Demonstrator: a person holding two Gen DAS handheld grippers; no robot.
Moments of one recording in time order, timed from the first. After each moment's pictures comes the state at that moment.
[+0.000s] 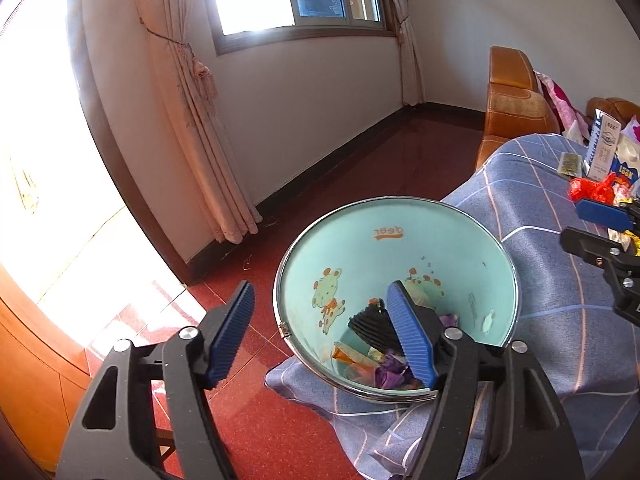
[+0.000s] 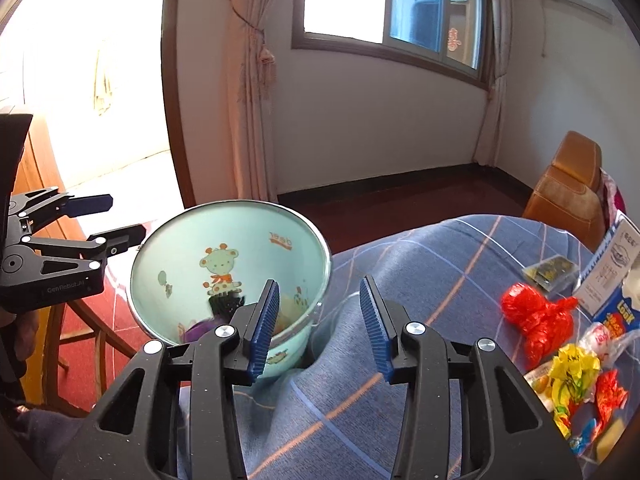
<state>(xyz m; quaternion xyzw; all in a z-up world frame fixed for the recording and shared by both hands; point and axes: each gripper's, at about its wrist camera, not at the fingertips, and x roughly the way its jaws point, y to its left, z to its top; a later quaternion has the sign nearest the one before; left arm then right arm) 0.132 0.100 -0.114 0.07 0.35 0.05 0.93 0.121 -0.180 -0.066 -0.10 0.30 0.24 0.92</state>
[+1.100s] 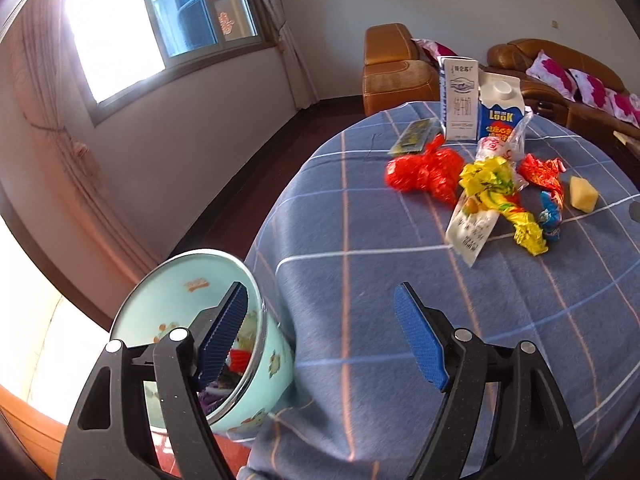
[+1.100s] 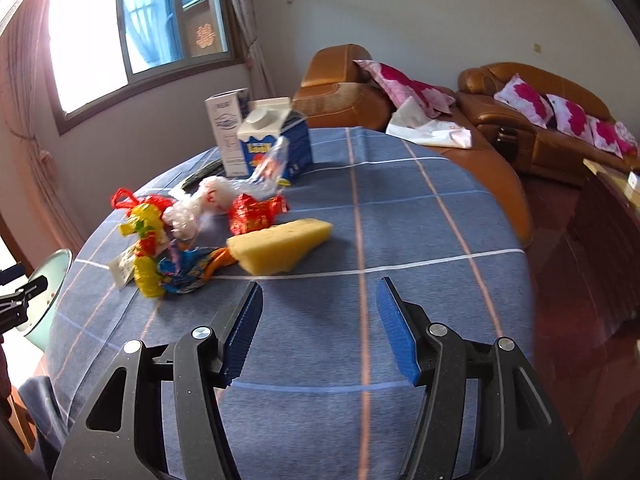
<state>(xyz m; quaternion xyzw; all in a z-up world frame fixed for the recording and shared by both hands) 0.127 -0.105 -0.113 0.17 0.33 -0.11 0.92 -0.008 -0.506 -0.081 0.10 0.32 -0.11 0.93</state>
